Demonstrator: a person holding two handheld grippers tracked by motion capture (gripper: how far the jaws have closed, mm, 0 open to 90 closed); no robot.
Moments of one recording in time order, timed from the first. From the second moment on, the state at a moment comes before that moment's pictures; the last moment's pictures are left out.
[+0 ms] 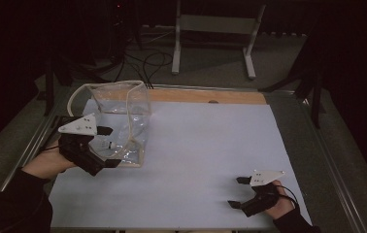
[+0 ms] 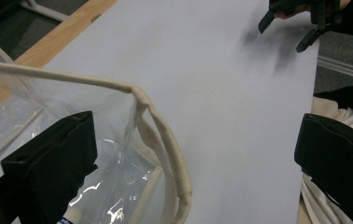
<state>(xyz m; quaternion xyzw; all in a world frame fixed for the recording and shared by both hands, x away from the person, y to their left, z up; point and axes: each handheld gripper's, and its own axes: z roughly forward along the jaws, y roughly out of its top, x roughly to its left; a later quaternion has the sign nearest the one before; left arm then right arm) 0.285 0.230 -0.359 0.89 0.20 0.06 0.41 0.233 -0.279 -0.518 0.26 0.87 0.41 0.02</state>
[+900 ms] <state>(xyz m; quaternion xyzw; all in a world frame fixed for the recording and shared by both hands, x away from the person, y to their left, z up) 0.251 0.202 -0.368 0.89 0.16 0.07 0.41 0.232 -0.280 -0.517 0.26 0.87 0.41 0.02</state>
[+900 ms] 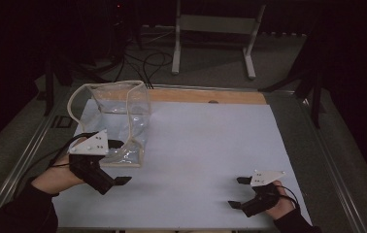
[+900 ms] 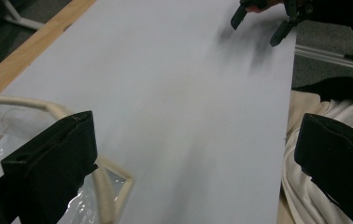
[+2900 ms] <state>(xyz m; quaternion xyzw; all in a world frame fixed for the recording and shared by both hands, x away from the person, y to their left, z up) 0.231 0.176 -0.489 0.90 0.19 0.03 0.40 0.231 -0.282 -0.516 0.25 0.87 0.41 0.03</state>
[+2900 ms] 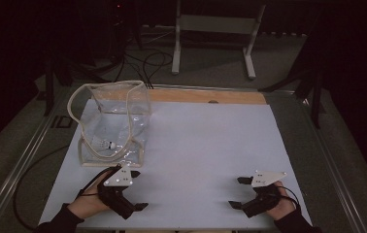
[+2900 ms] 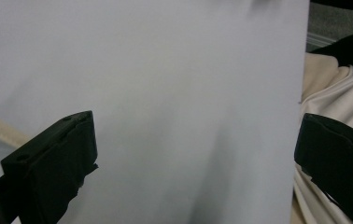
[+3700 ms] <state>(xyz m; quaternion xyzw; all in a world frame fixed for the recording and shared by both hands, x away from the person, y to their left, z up) 0.226 0.213 -0.513 0.88 0.26 0.08 0.39 0.230 -0.283 -0.517 0.26 0.87 0.41 0.04</state>
